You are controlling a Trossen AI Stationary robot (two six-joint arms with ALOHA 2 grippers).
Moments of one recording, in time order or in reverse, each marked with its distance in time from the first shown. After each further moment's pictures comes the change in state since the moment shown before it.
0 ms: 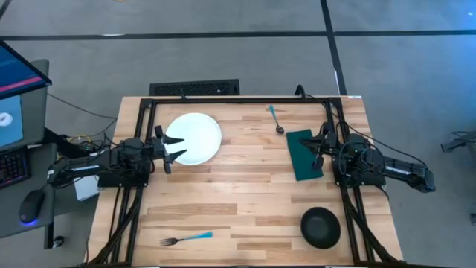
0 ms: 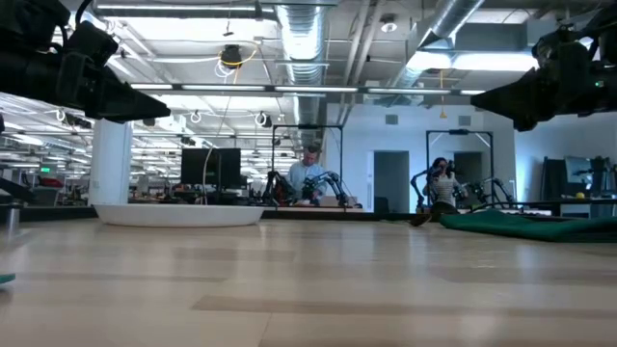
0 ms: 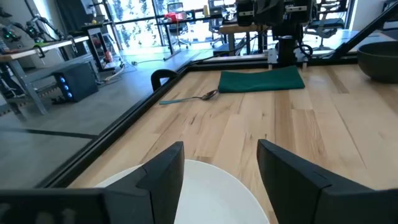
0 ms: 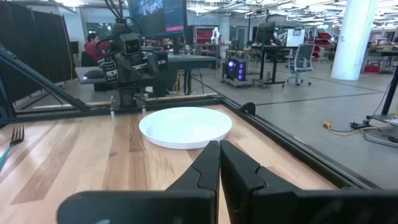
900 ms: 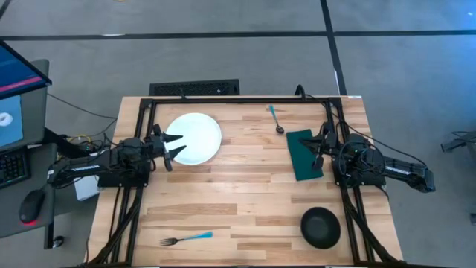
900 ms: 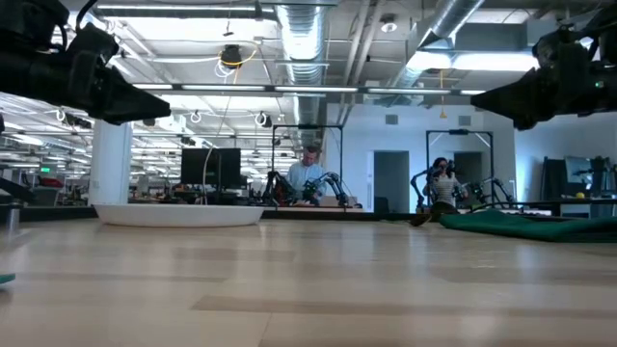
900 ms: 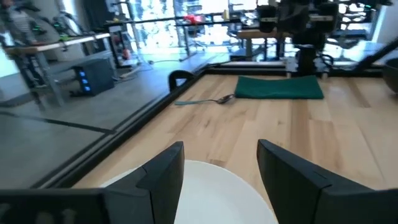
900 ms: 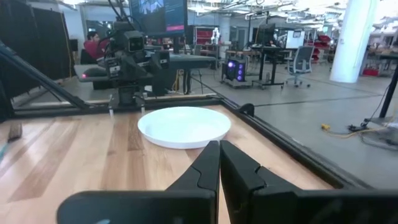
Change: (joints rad) left arm 0.000 0.000 -0.004 0.039 -0.081 -0.058; right arm -0.001 0.000 0.000 0.000 0.000 -0.030
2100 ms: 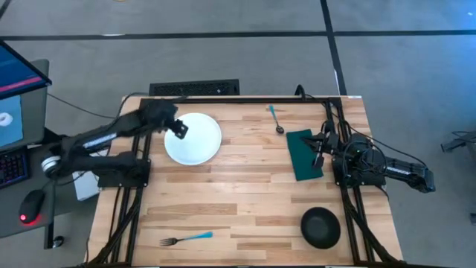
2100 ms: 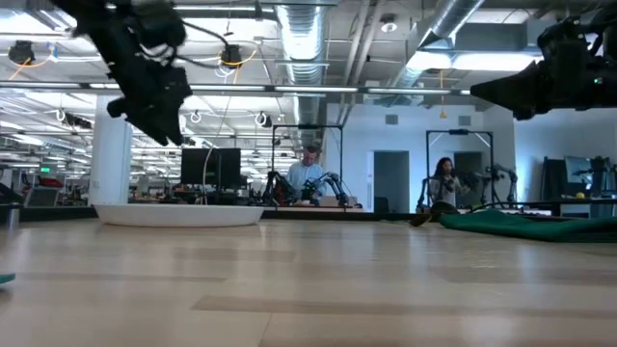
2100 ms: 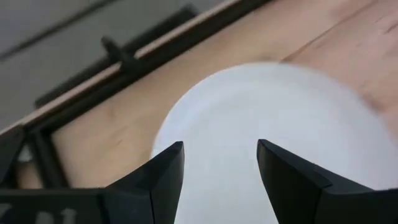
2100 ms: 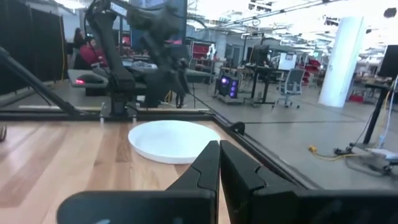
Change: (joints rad) left arm 0.449 0.923 0.659 -0.553 -0.064 -0.302; right arm 0.000 0.000 0.000 0.068 0.011 -0.064
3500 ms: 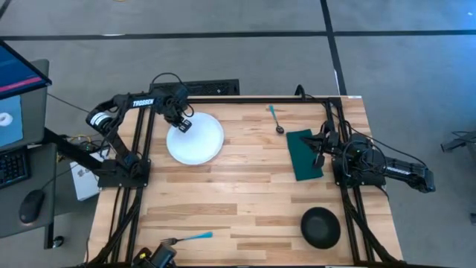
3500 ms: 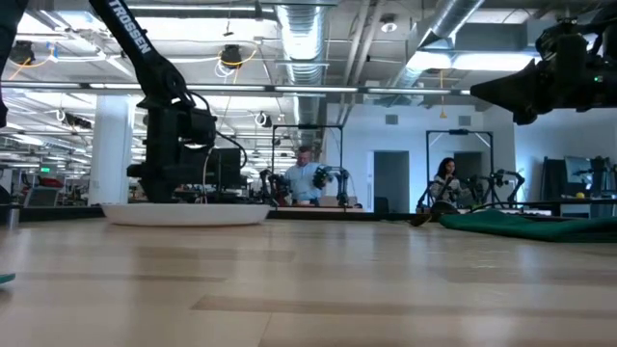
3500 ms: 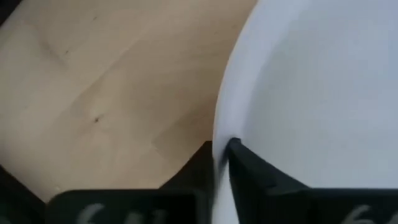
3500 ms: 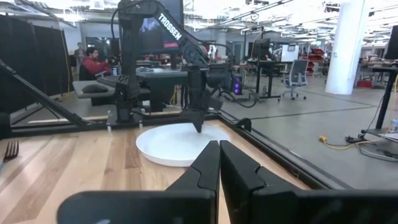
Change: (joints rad) left arm 0.337 0.720 0.215 -0.074 0.232 0.326; right arm 0.000 0.000 0.000 -0.002 0.000 0.085
